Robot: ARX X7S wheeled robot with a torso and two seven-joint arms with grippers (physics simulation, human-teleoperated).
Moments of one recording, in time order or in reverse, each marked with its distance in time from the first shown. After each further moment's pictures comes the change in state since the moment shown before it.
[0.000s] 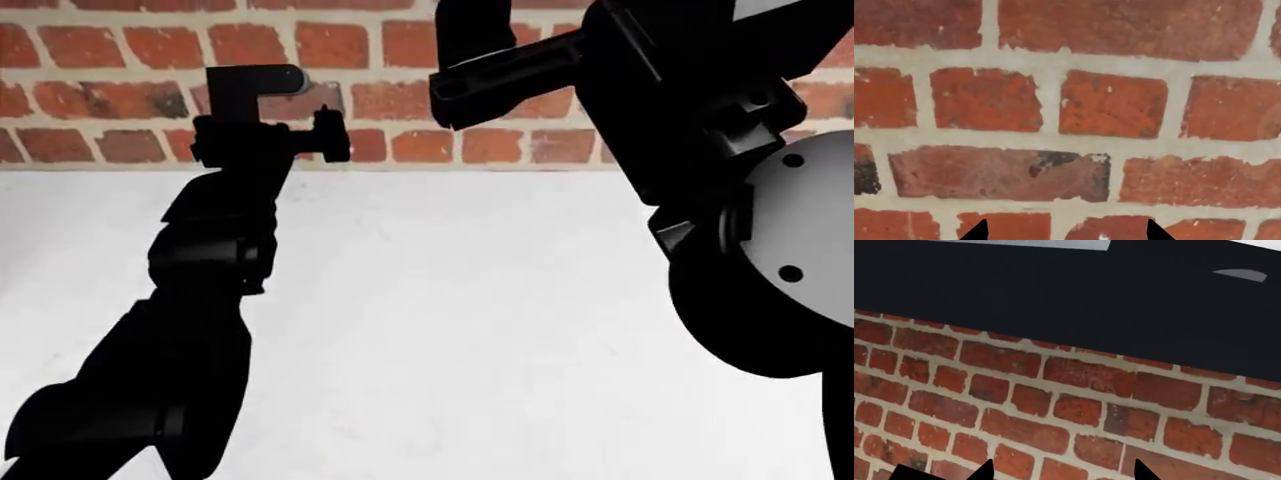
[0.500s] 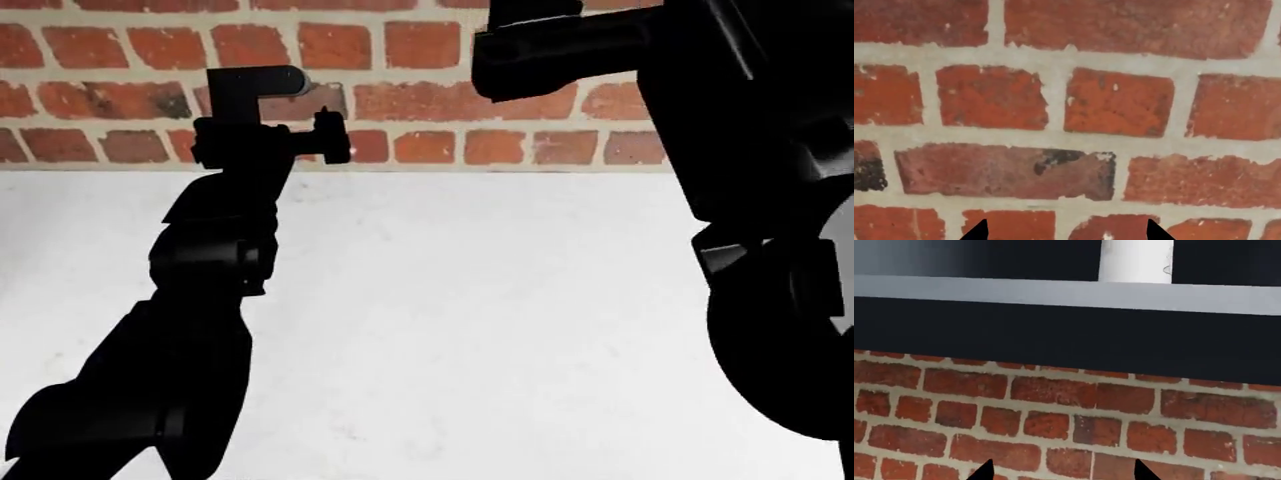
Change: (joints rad) left arm 0.000 0.001 0.000 -0.004 0.000 -0.001 -0.008; right arm 0.027 0.017 0.044 -0.077 0.150 -0.023 0.281
